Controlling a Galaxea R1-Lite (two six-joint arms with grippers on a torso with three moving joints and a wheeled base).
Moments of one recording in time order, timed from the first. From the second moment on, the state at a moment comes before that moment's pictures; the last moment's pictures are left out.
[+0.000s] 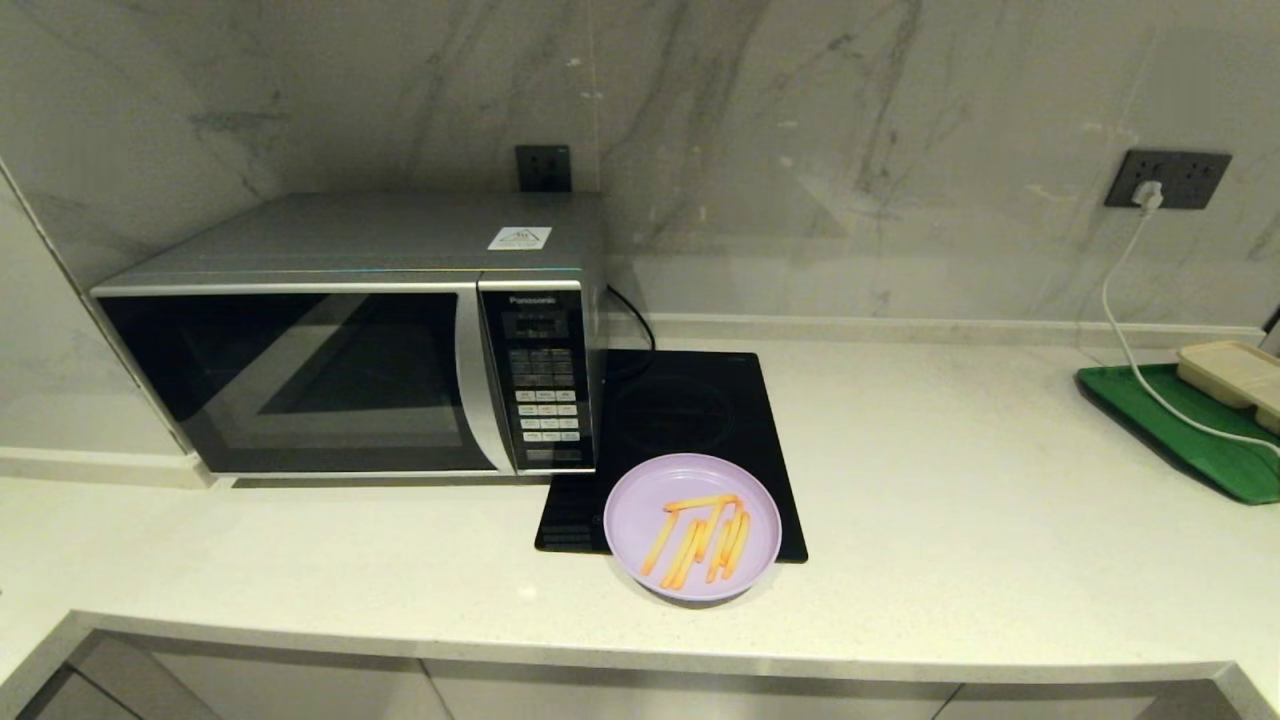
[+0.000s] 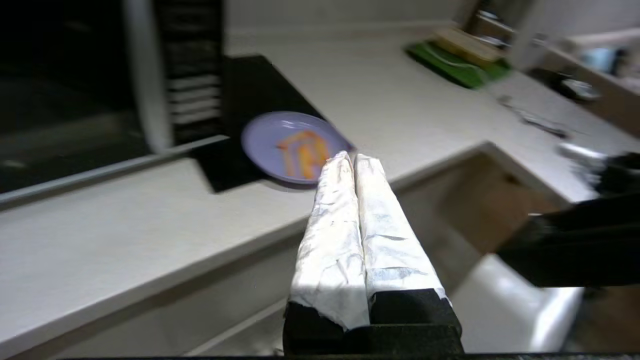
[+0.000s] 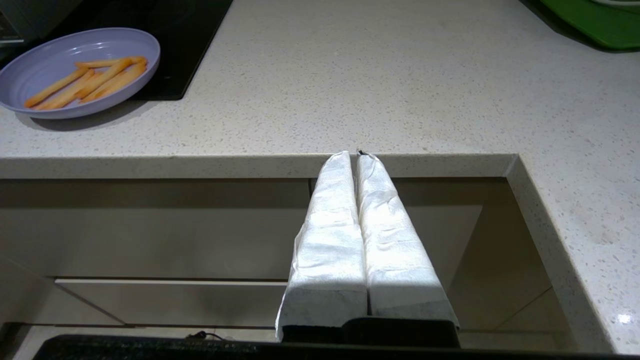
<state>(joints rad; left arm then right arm) -0.33 0.49 -0.70 0.25 -0.33 -0.15 0.00 0.00 -0.07 0.17 -0.04 0.09</state>
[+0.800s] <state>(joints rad) -0.17 1.25 -1.04 0.11 -0.69 -0.18 0.00 0.00 -0.07 0.17 -0.04 0.09</state>
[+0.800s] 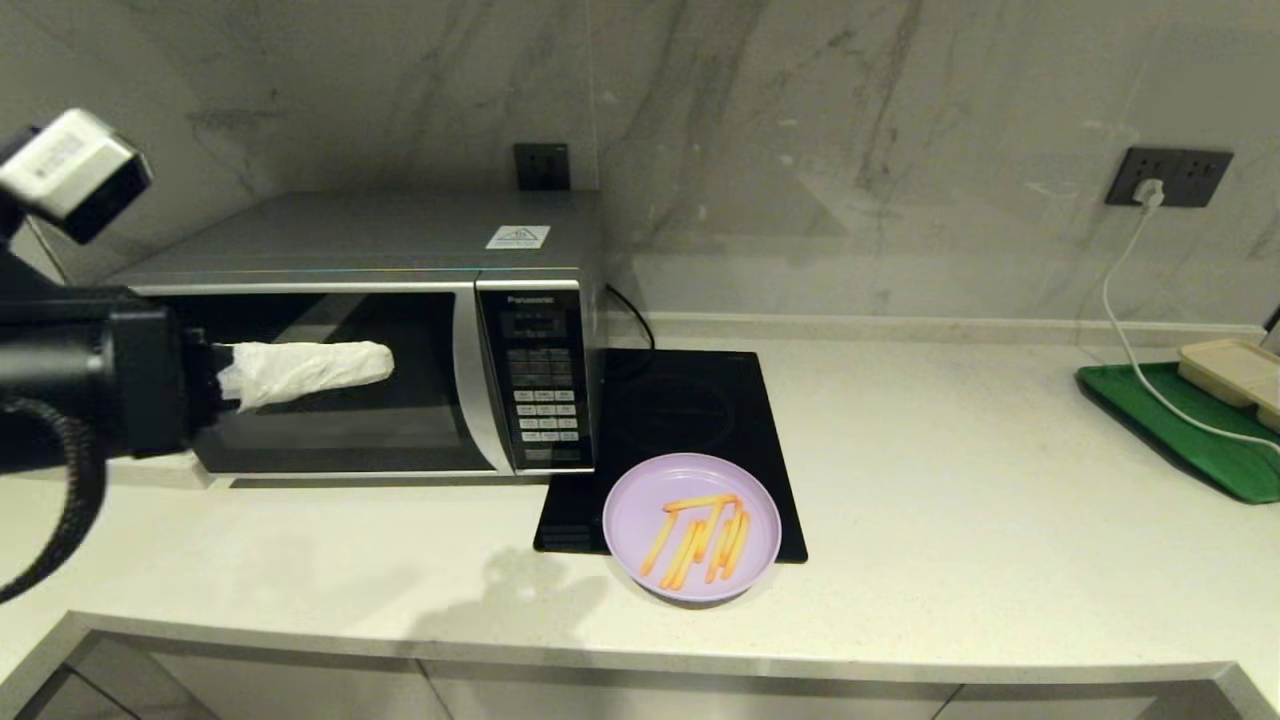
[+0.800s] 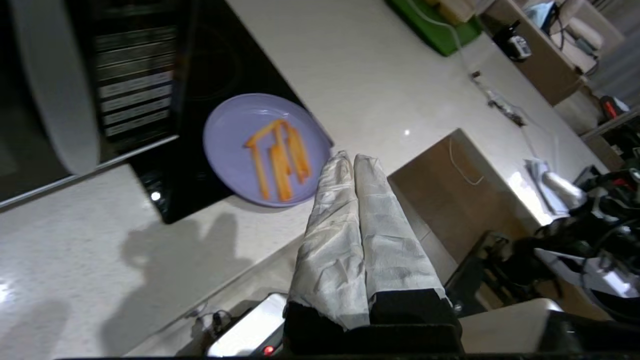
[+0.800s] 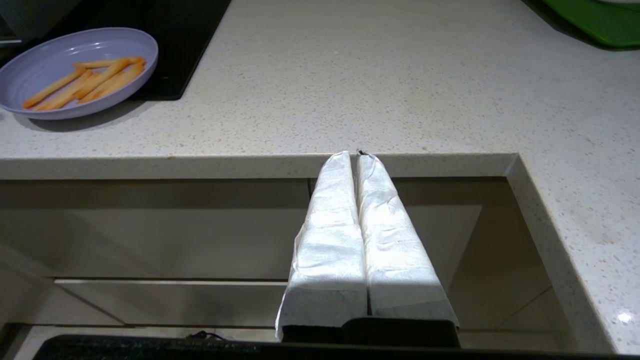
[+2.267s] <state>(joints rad) 0.14 1.85 -0.77 -0.52 -1.21 0.13 0.00 0.00 -0.07 0.17 -0.04 0.09</state>
